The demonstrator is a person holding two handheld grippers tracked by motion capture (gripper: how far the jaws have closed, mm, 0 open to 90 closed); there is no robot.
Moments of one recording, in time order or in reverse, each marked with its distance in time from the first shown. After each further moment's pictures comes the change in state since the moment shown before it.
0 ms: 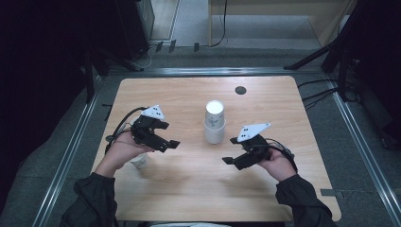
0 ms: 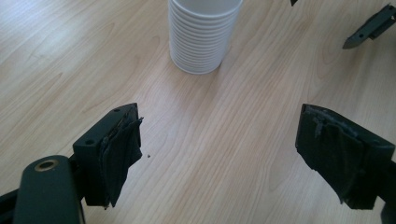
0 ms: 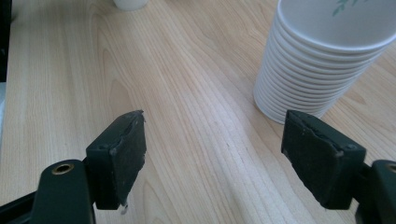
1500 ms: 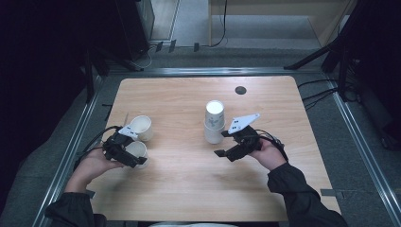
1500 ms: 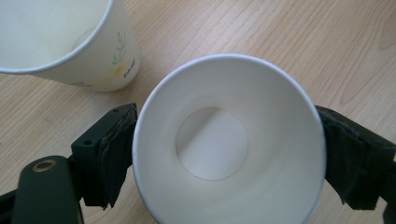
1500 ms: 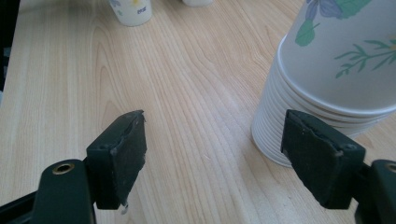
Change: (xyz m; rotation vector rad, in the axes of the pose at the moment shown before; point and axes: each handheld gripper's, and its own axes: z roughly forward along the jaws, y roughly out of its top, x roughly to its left) left arm 0.042 -0.103 -0.015 0.238 0.136 -0.073; right arm -0.014 0.025 0.020 -0.009 0.052 -0.050
